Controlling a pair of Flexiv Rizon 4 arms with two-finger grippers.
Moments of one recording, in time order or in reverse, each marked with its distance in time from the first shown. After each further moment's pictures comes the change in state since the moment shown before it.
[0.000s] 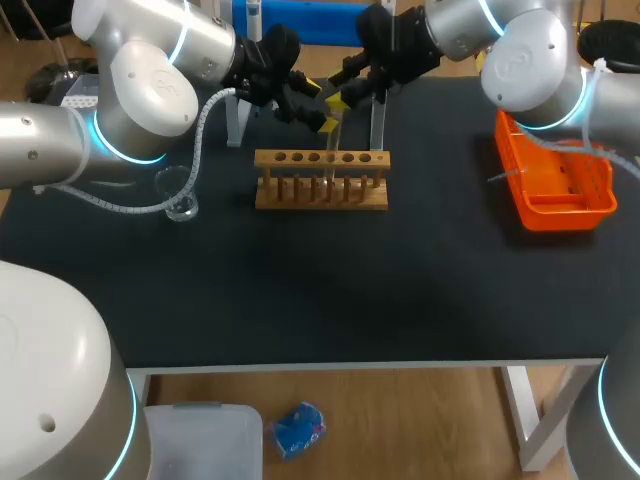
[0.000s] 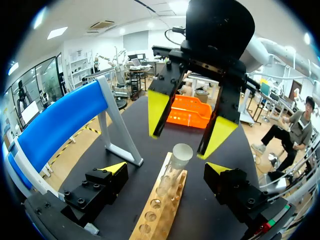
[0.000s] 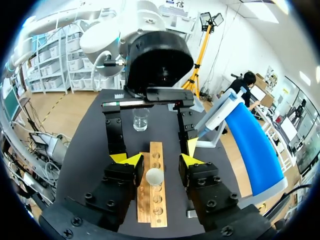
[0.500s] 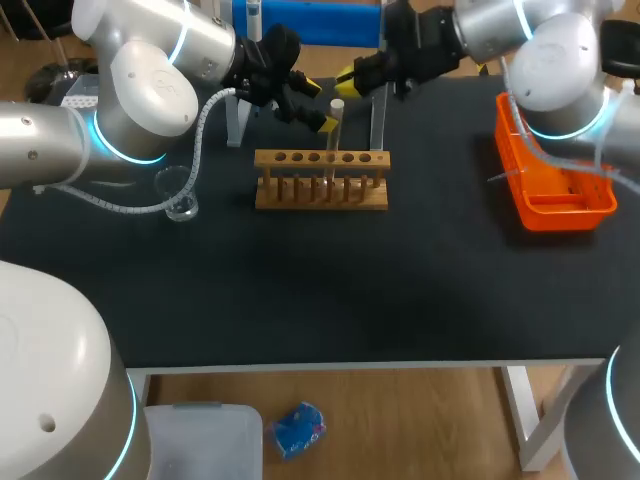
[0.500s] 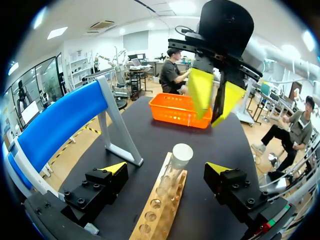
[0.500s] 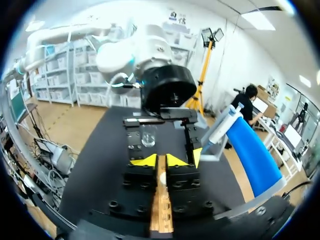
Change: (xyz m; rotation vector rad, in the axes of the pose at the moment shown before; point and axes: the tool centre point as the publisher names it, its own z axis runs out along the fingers) left arm 0.000 0.000 0.000 0.000 0.000 0.000; right arm 0.017 0.012 -0.026 -0.197 0.065 -0.004
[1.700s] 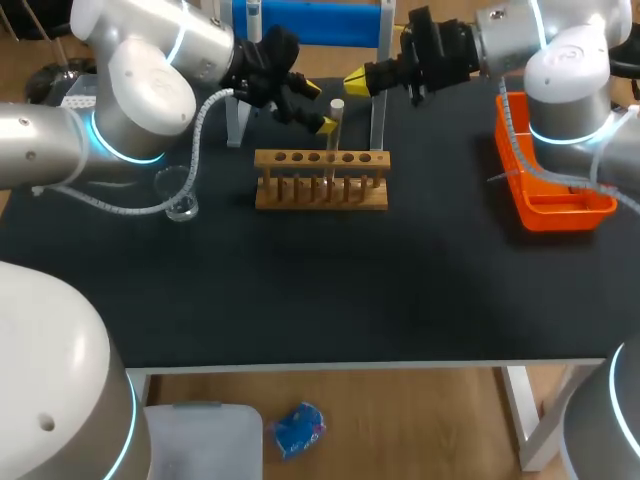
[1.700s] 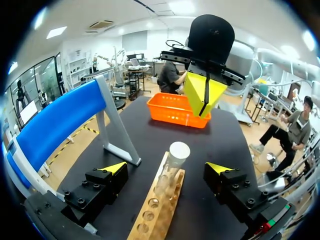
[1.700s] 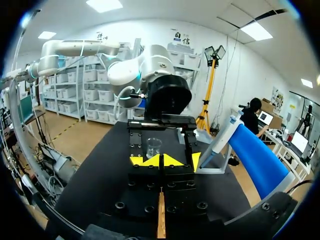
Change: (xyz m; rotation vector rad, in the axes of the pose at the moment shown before) left arm 0.004 0.002 -0.001 0.005 0.025 0.001; right arm -0.004 -0.007 -0.005 -0.163 0.049 -0.003
